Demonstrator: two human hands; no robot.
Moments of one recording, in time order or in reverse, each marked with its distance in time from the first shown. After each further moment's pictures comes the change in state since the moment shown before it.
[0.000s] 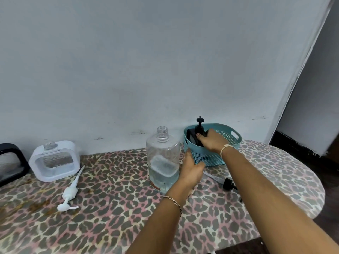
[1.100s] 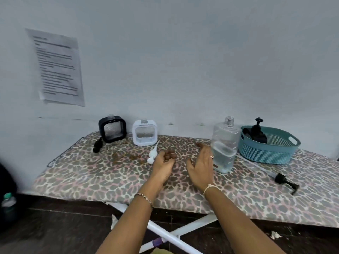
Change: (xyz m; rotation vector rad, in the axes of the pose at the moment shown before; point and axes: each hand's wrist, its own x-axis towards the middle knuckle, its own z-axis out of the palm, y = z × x) left_hand -0.160 -0.062 -0.197 -0.163 0.542 0.034; right_hand -0.200 -0.127 0.160 0.149 0.139 -0.368
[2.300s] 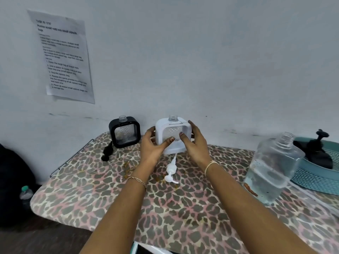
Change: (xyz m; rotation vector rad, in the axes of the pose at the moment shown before) left_hand 0.138 0.010 -0.081 0.102 0.304 0.267; right_hand 0.138 -0.074 0.068 0.643 -0.148 -0.100
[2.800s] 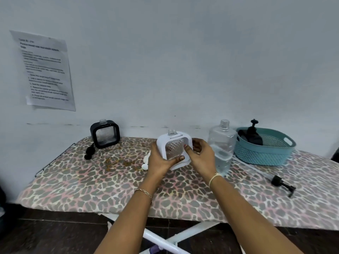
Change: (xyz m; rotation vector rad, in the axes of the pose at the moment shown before) left_hand -0.120 0.026 0.051 -0.020 -0.222 0.012; right_hand -0.111 0.000 -0.097 -0.022 0.283 0.016
